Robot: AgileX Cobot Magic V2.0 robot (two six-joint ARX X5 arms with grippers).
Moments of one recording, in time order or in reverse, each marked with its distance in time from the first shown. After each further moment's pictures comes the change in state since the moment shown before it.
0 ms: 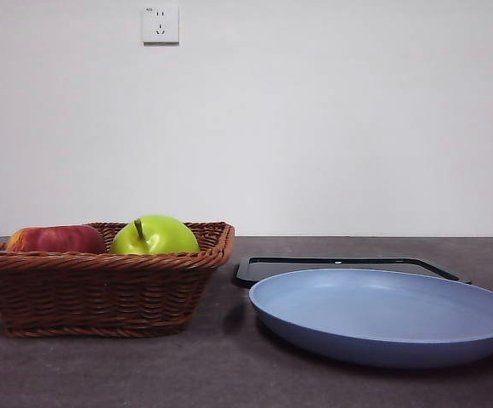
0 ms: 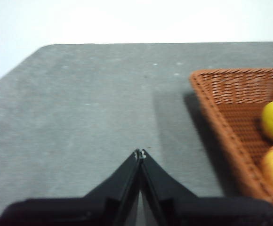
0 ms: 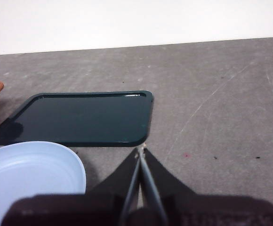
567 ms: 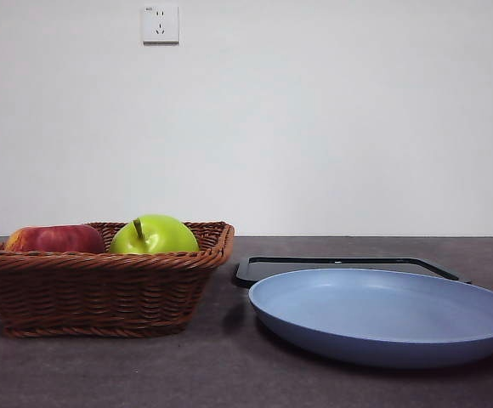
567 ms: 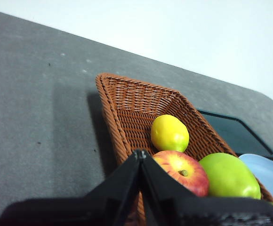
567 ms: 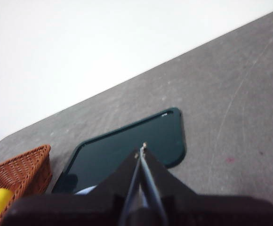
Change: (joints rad) left arm 0.000 0.001 0.002 0.045 0.335 -0.332; right arm 0.000 0.003 0.011 0.086 -0.029 0.389
